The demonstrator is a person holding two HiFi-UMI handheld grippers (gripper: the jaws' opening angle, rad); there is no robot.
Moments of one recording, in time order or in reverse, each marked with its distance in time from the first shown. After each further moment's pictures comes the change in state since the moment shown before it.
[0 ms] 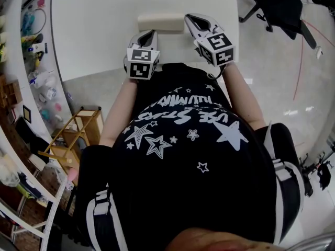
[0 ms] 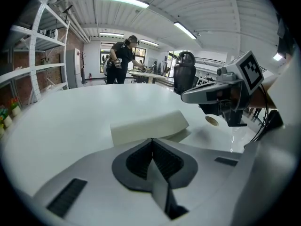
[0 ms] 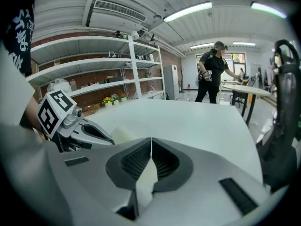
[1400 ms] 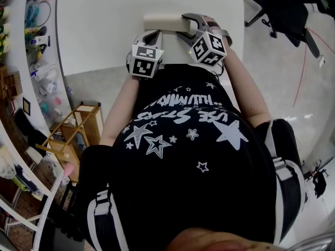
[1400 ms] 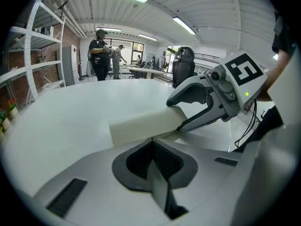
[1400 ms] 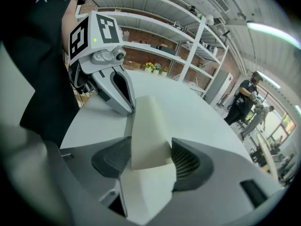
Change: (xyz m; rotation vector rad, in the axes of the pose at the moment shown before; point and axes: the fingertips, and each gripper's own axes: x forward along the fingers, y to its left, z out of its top) left arm 0.004 -0.001 -0.005 0.013 0.060 -0.021; right arm 0.039 0.040 -0.033 -0.715 0.226 0.184
